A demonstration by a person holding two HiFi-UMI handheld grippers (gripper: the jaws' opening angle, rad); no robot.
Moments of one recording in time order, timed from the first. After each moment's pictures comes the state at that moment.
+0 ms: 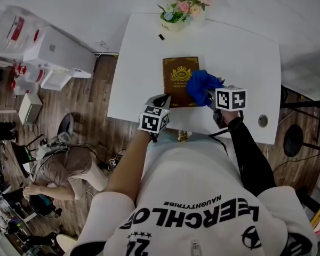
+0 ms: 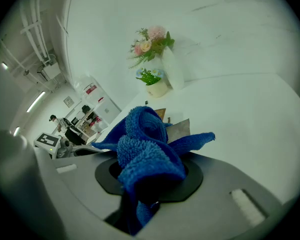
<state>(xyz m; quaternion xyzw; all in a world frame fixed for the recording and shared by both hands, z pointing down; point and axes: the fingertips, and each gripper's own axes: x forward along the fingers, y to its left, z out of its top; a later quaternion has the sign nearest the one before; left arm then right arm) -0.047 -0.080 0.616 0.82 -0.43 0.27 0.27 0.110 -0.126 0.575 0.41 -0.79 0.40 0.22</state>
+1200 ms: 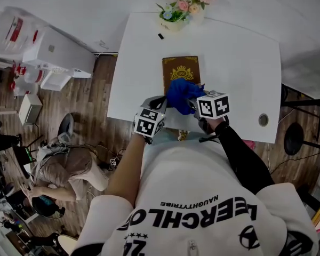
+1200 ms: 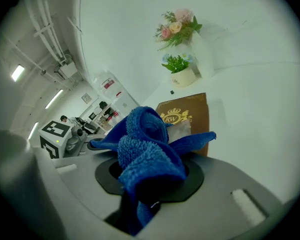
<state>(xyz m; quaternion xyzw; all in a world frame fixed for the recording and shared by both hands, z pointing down) -0.059 -0.070 0.608 0.84 -0.40 0.29 0.23 0.025 -0.091 0.577 0.33 -0.83 0.41 0.21</state>
